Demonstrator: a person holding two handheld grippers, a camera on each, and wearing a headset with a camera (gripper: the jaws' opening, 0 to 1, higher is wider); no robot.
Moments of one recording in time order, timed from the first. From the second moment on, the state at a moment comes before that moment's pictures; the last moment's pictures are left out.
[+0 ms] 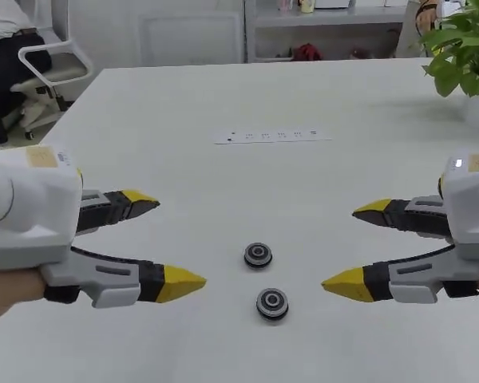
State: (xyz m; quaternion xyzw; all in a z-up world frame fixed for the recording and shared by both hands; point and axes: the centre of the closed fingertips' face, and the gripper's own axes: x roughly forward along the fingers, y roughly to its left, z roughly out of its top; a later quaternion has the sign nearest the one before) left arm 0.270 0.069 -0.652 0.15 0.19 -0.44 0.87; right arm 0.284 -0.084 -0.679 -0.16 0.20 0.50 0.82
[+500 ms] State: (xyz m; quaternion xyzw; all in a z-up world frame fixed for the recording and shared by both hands) left arm 0.282 0.049 -0.654 0.15 0.19 -0.46 0.86; right arm 0.290 -0.072 -0.684 -0.15 0.21 0.52 0.82
